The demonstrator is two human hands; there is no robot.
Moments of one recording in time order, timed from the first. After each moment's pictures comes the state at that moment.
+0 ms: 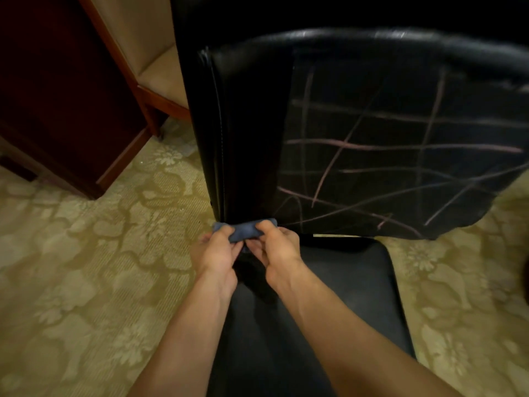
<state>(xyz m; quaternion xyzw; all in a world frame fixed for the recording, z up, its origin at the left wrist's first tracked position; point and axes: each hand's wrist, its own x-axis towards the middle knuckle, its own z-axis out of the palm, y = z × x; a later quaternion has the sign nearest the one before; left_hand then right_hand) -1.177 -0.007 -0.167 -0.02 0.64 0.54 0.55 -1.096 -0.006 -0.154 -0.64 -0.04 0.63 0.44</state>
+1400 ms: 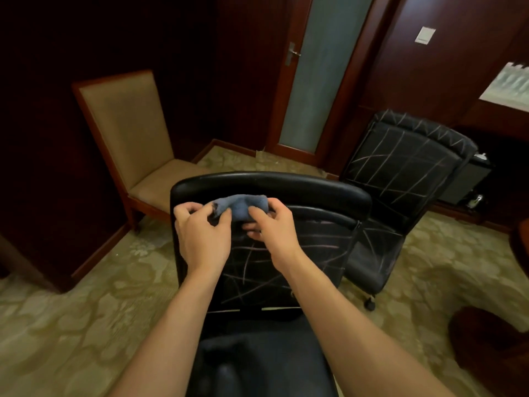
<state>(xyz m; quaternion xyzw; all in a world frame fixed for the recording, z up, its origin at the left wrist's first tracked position) -1.134 -0.006 0.115 0.49 0.68 0.49 0.22 -1.010 -0.007 0.140 -0.54 -0.44 0.51 0.51</state>
